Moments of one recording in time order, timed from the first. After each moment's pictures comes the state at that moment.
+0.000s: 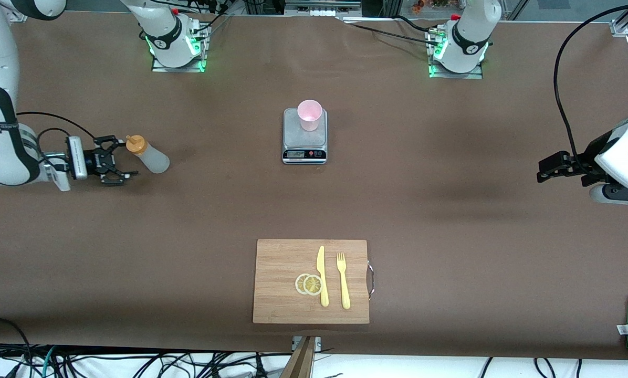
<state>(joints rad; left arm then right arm) 0.07 0.23 -0.07 -1.45 0.00 1.66 0.04 -0.30 0.69 -0.21 -1.80 0.65 1.53 -2.46</state>
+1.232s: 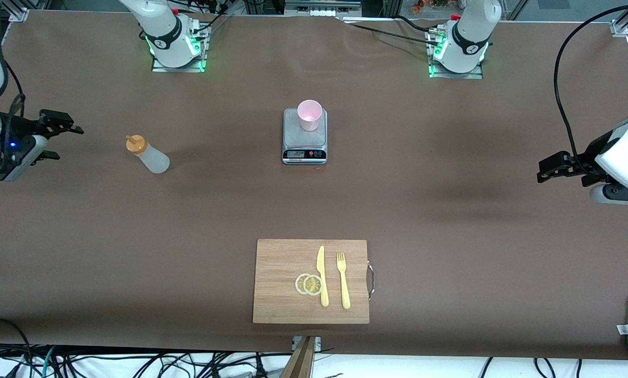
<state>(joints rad) 0.07 0.23 -0.07 -1.45 0.00 1.66 0.04 -0.04 0.14 -0.16 -1.79 0.13 1.65 -0.85</state>
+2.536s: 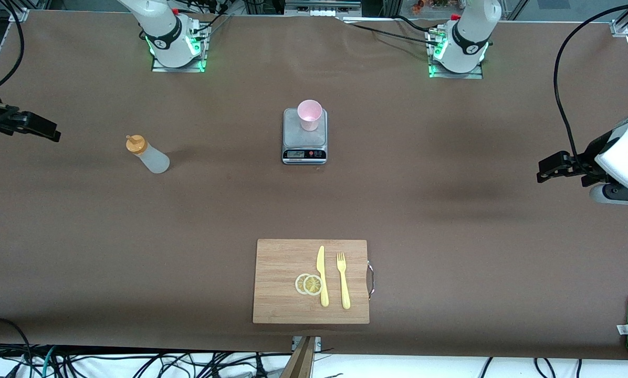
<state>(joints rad) 0.06 0.23 -0.07 -1.45 0.00 1.66 0.04 0.04 0.11 -0.09 -1.47 -0.04 1.49 0.08</state>
